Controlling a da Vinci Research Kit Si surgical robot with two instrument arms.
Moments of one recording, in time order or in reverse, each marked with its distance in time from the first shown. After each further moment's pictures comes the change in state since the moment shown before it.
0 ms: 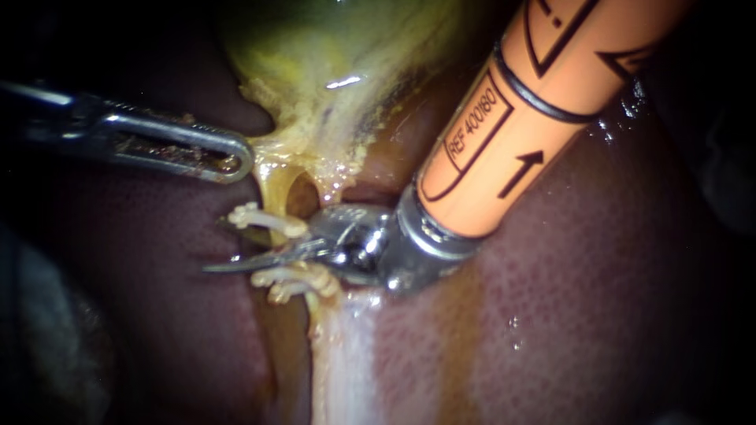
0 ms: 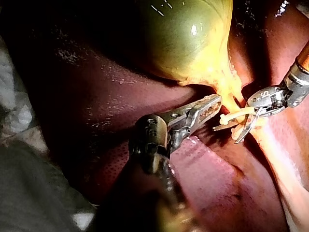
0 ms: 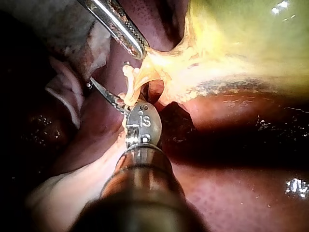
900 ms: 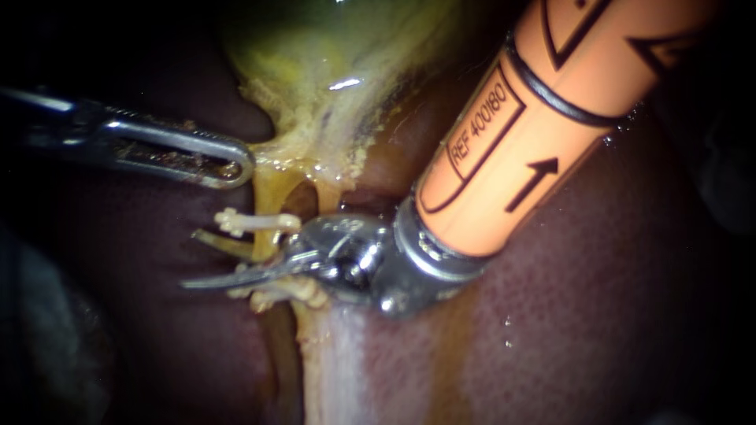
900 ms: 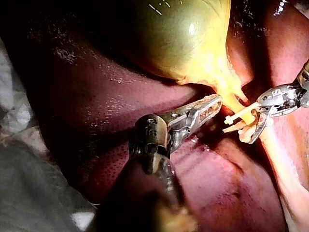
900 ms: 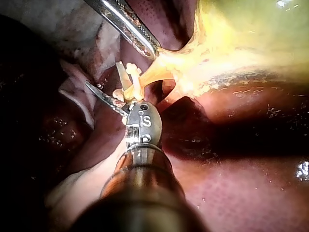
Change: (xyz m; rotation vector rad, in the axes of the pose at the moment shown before) right arm 0.002 -0.004 0.000 0.099 0.024 0.004; left arm 0.000 0.000 0.000 0.000 0.000 0.001
